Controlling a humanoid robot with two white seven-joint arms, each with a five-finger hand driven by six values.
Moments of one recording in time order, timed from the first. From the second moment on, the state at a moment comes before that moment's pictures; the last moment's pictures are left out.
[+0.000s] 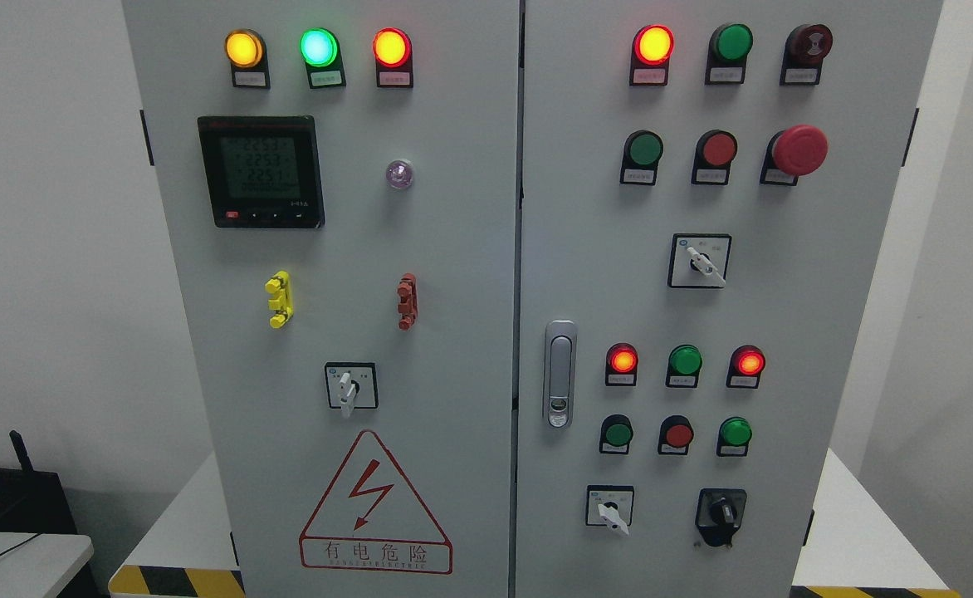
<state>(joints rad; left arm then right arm) 0.07 0.00 -0.05 -0.07 0.06 -0.05 -0.16 0.09 0.12 0.00 -0.13 0.00 0.00 0.00</state>
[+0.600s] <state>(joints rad) 0.07 0.00 -0.05 -0.07 0.06 -0.04 -0.16 0.09 0.12 0.00 -0.13 0.00 0.00 0.00</state>
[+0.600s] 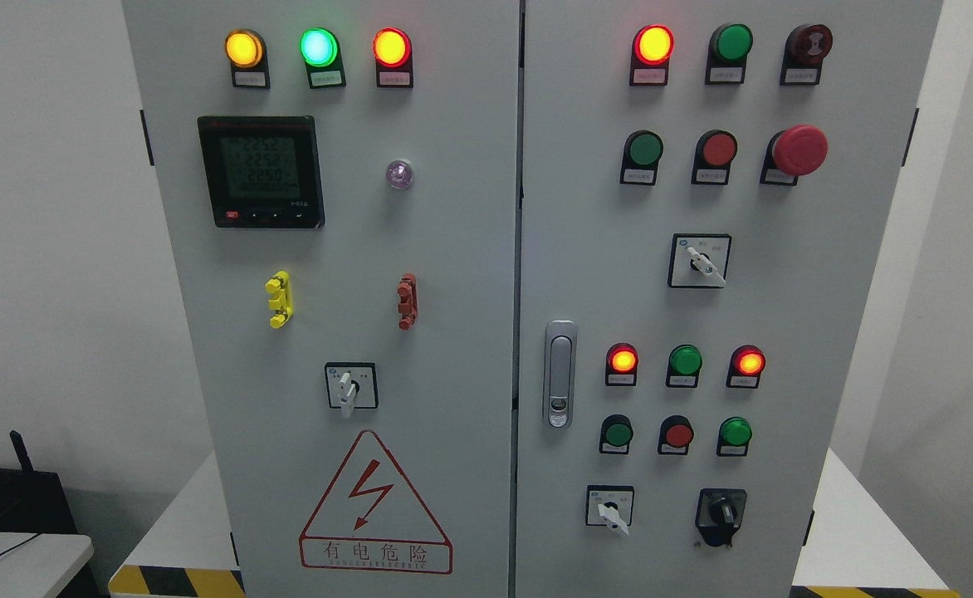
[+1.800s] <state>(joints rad) 0.28 0.03 0.35 -0.61 -0.19 -0.03 -0.20 0.09 0.12 0.00 -0.13 0.00 0.00 0.00</state>
